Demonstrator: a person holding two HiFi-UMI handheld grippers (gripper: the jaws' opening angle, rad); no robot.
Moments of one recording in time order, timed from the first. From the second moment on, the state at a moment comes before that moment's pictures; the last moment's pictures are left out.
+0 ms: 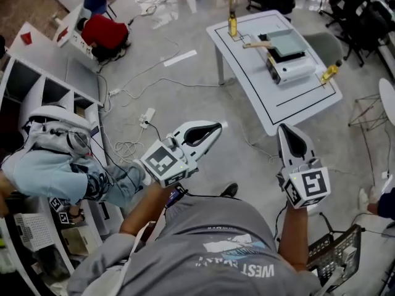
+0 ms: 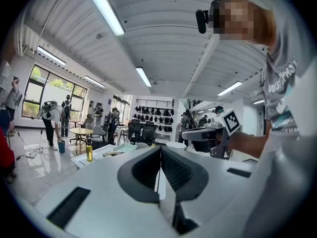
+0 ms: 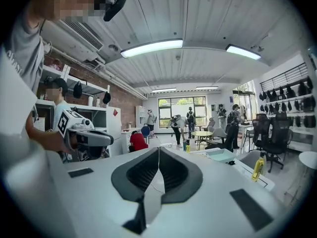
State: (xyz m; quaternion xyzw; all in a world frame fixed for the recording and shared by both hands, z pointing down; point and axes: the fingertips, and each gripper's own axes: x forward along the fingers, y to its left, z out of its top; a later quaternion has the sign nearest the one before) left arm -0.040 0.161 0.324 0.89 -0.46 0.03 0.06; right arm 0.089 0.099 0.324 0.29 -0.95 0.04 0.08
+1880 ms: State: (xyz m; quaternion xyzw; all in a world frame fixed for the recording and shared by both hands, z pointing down) left arm -0.120 -0.217 0.333 0.96 -0.28 0.01 0.05; right arm 0.038 -0.172 0.323 0.49 -0.87 0.06 0.09
